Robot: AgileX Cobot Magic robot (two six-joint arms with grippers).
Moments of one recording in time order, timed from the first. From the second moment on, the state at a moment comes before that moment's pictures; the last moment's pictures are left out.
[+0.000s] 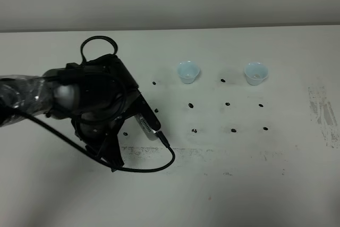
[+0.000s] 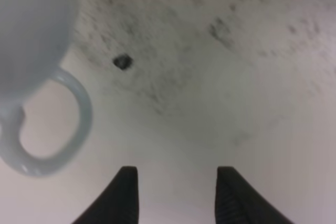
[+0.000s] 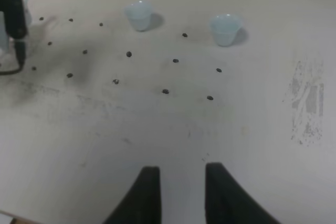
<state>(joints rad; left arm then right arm) -0.65 1.93 -1.20 0.45 0.98 0.09 -0.02 -0.01 -0.53 0.27 1.11 -0.20</state>
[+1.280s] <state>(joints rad) -0.54 1.84 -1.02 0.46 0.61 0.22 -0.02 -0.01 -0.53 0.35 1.11 -0.20</state>
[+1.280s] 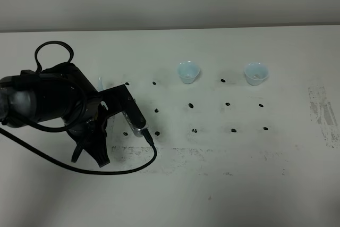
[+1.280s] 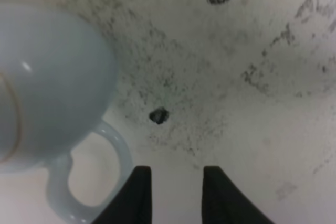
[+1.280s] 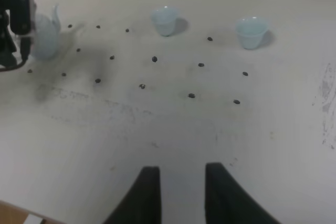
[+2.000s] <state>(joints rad) -0.54 1.84 -1.01 0.57 0.63 0.04 -0.02 -0.01 -0.53 0.36 1.11 -0.20</state>
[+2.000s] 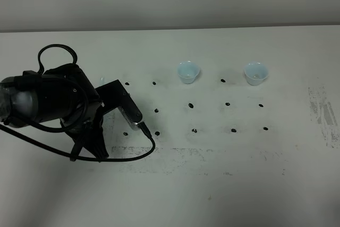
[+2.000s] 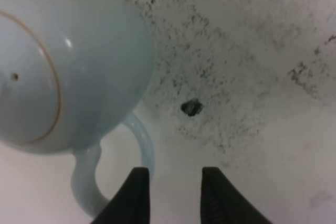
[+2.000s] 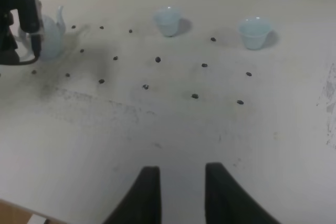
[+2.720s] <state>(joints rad) -0.54 1.84 -1.01 0.72 0.75 -0.23 -0.02 -0.01 -0.53 0.36 1.11 -0.20</state>
